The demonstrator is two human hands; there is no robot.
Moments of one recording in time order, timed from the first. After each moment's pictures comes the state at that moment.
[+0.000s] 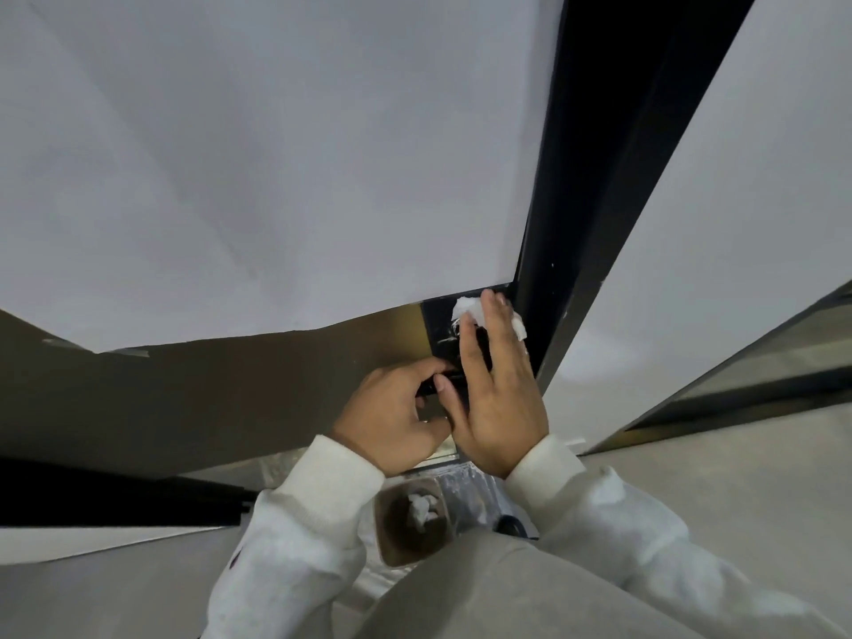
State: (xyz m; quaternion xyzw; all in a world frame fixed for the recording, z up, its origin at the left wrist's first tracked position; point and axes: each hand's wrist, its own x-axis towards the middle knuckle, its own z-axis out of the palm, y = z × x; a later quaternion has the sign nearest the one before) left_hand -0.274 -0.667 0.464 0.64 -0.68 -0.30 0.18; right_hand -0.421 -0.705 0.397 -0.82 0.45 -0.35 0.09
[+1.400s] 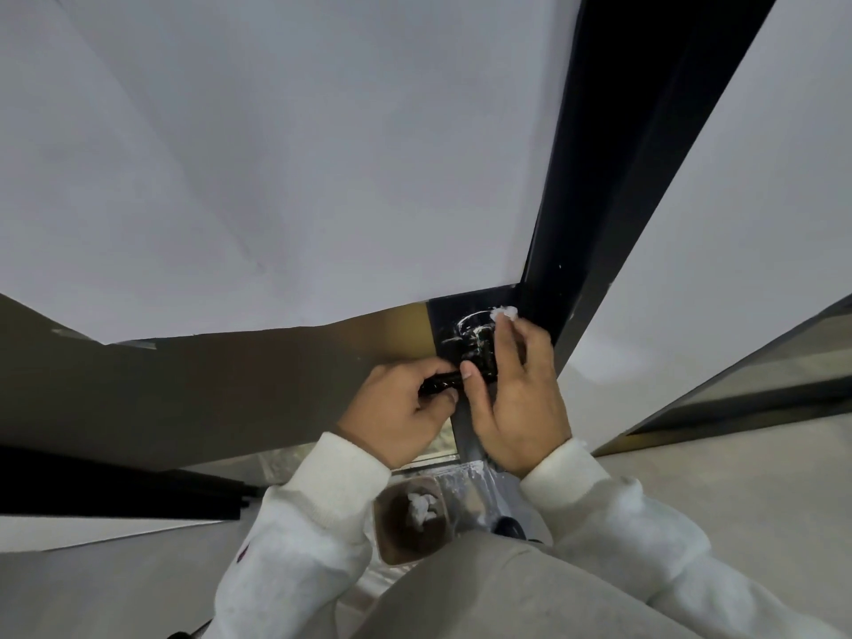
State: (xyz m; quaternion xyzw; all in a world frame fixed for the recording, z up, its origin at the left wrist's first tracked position) left_hand -0.270 -0.668 0.453 0.64 -0.67 -0.29 0.22; right_hand -0.433 -0.700 0.405 -0.76 0.52 -0.37 0.15
